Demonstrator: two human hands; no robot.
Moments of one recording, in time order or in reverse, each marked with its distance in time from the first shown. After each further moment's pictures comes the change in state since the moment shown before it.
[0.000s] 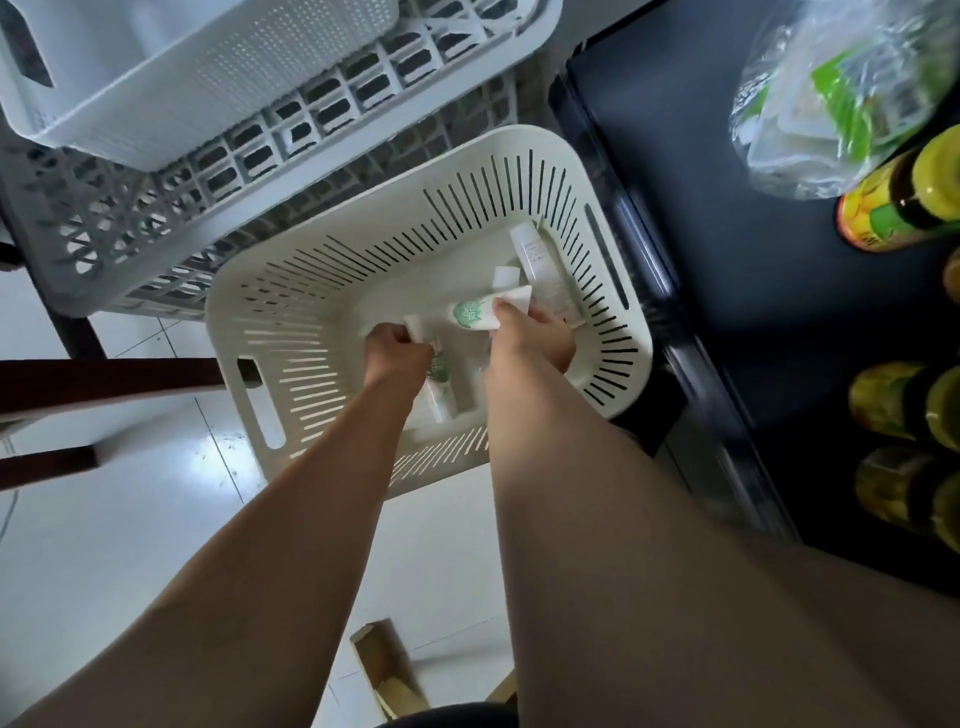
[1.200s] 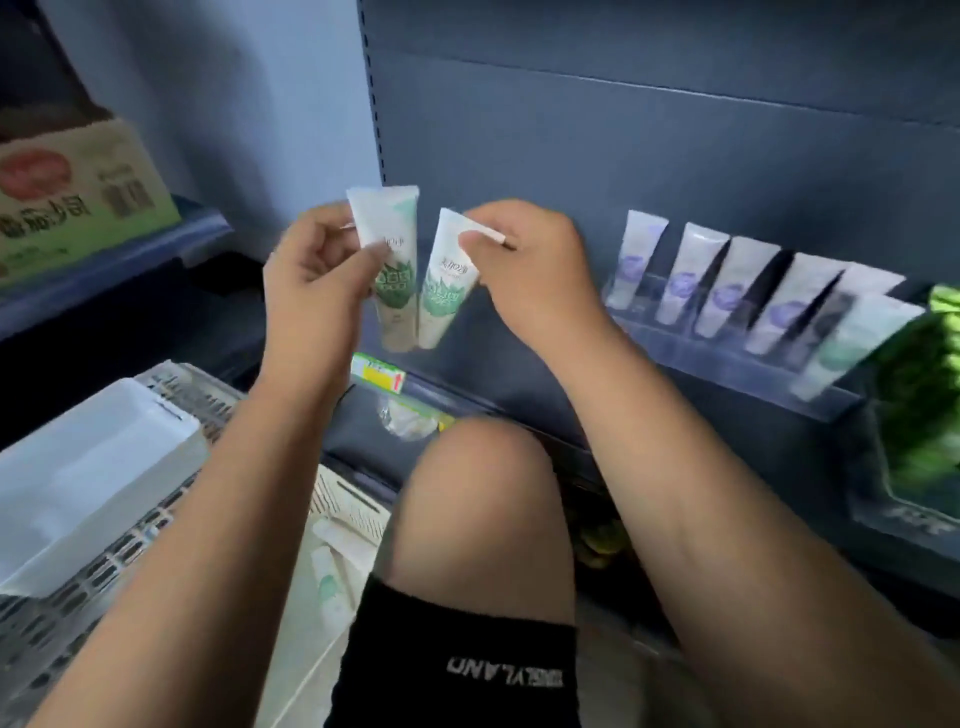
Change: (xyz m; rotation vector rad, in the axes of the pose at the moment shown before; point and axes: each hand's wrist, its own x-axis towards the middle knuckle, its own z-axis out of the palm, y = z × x) left_hand -0.411 0.282 -0.158 -0.818 -0.671 1.348; right_hand -0.335 -0.238 -0.326 -0.161 0.194 -1.611
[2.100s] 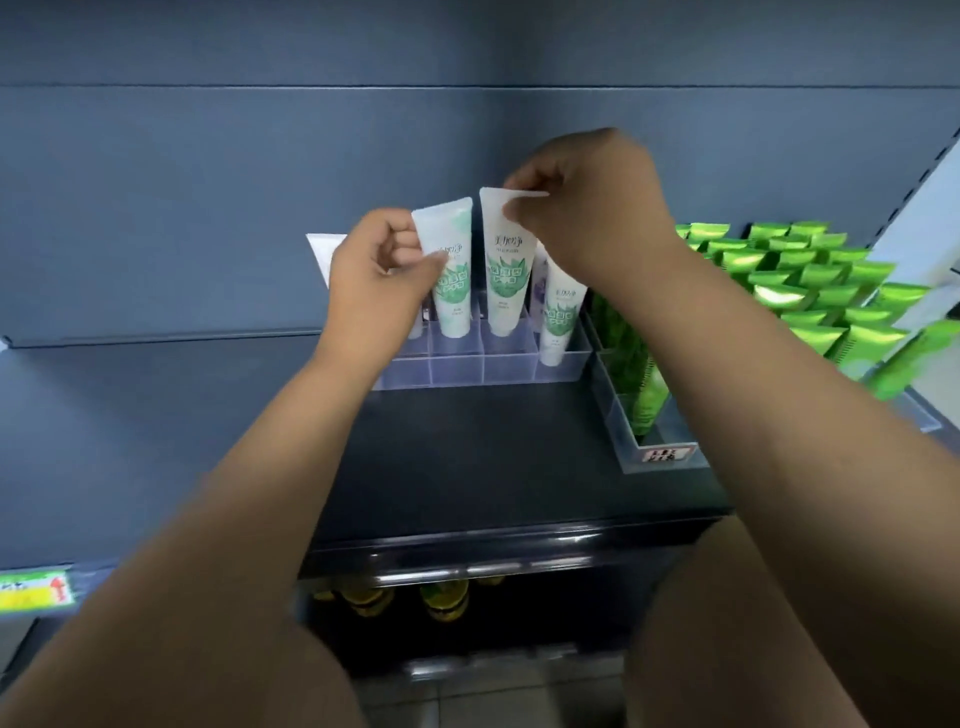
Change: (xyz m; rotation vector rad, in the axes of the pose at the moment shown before) left_hand 0.005 -0.088 0.314 -0.021 -0.629 0.017; right_hand 0.016 0.085 -0.289 -0.805 0.327 0.161
